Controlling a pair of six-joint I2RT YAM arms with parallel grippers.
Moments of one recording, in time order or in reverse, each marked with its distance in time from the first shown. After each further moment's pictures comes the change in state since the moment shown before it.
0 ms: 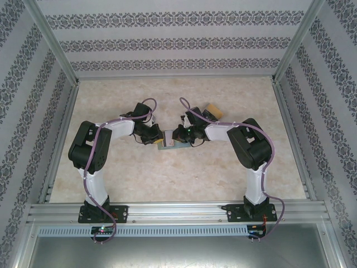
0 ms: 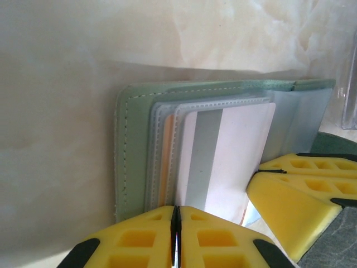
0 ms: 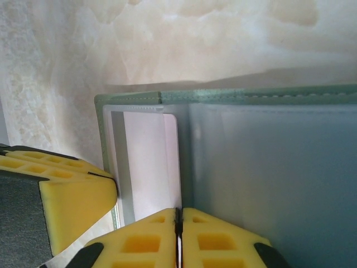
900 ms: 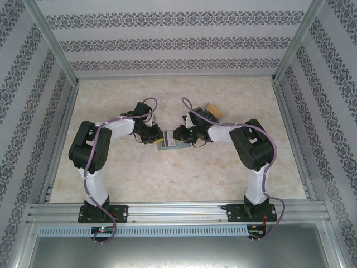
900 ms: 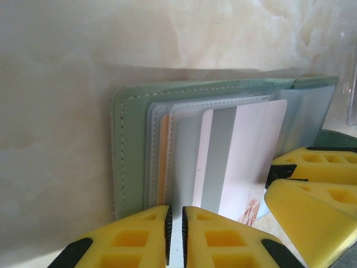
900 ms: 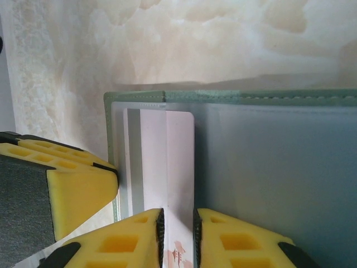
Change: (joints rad) left arm -0.001 0.004 0.022 -0.037 -0.010 0.031; right arm -0.025 -0.027 -0.049 0.052 -0.024 -0.031
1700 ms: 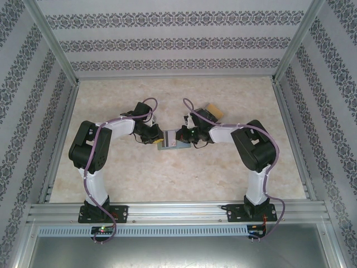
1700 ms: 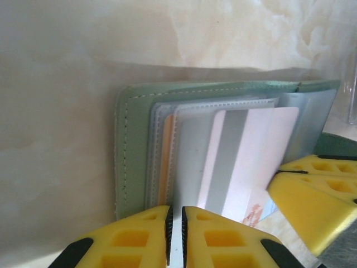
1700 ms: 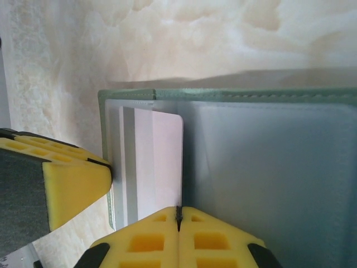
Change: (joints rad) left arm 0.000 0.000 0.000 -0.001 0.000 0.004; right arm -0.008 -0.035 -0.042 0.015 0.024 -0.009
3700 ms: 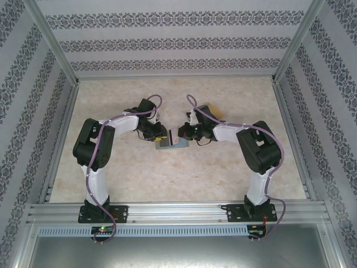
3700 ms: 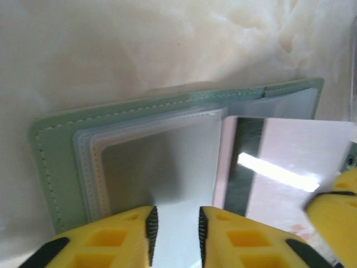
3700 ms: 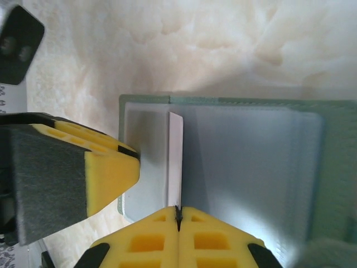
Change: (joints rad) left arm -0.021 0.050 0.108 -0.080 -0.033 0.048; right arm -0.051 -0.060 -0.004 -0.026 -0.046 -0.076
